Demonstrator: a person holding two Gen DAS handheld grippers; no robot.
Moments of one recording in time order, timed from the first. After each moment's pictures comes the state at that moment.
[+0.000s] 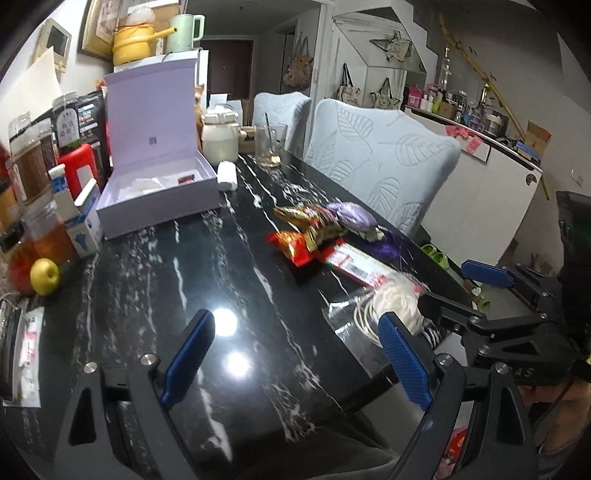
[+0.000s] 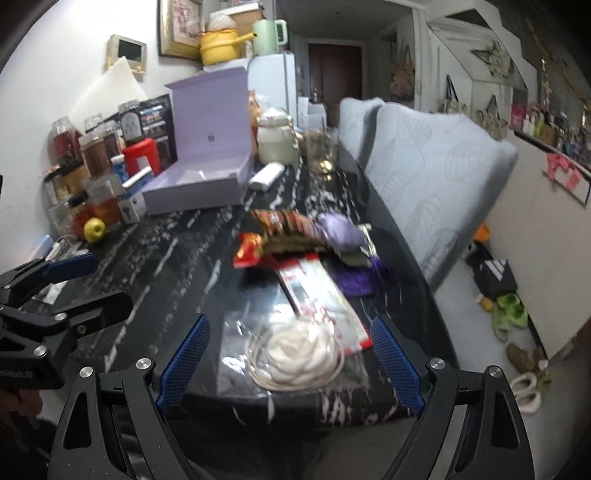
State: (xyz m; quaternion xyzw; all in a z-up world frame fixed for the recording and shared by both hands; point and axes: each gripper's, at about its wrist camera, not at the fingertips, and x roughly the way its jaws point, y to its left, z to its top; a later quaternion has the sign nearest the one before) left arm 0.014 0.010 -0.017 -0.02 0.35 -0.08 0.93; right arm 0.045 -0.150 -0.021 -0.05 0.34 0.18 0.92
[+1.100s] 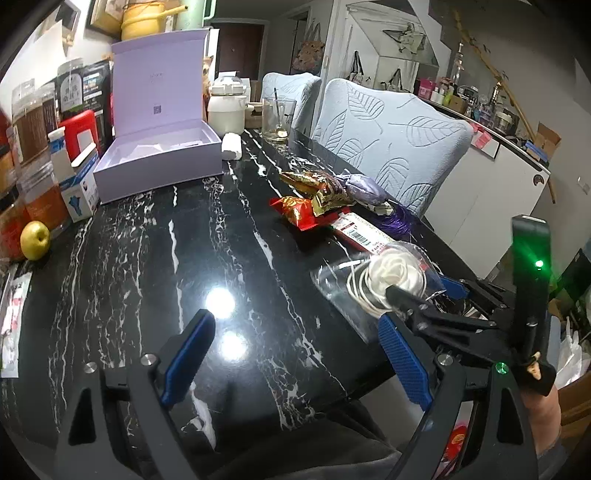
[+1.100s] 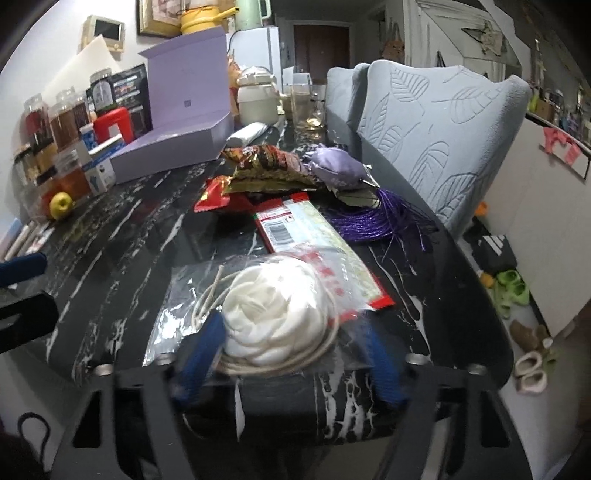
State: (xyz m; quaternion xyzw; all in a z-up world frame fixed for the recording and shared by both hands) left arm 0.014 0.011 -0.045 -0.05 0.38 -0.07 0.92; right arm 0.071 -0.146 -0.093 -0.04 0.37 0.16 0.92
